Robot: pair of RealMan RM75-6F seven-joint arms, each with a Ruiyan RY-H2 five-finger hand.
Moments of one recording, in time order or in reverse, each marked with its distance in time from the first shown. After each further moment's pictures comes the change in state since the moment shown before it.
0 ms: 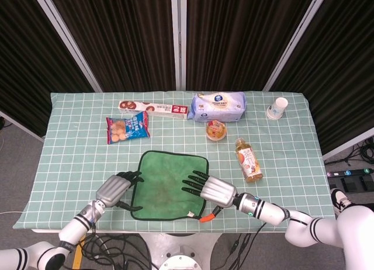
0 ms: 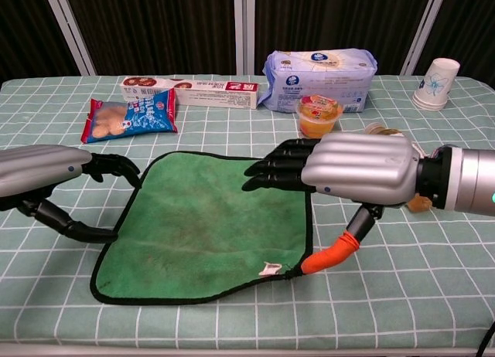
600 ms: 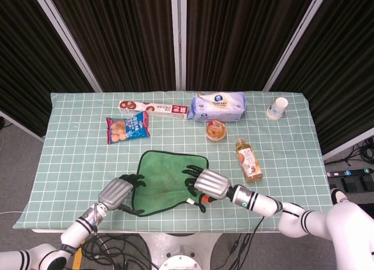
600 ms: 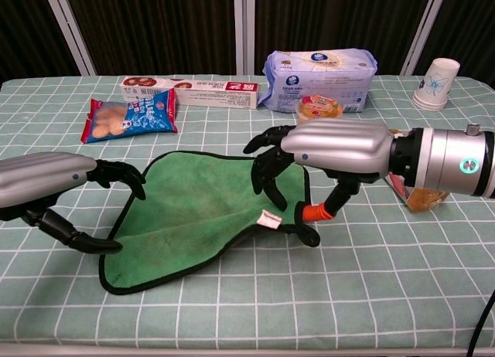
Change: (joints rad) left arm 0.009 -0.018 0.022 0.002 0.034 0.014 -0.016; right arm 0.058 -0.067 0.013 0.104 0.001 0.018 0.324
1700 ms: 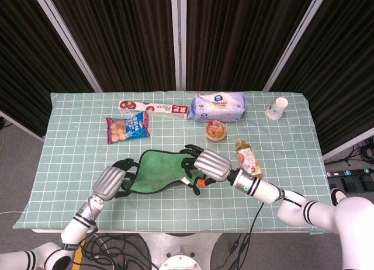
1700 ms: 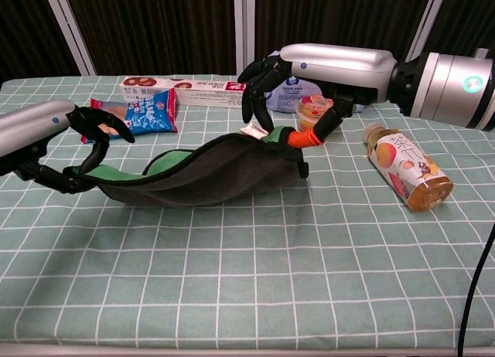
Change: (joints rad) left arm 0.040 -0.082 -0.034 0.114 0.070 0.228 -0.197; right arm 0.050 0.075 0.093 -0.026 0.062 0.033 0.176
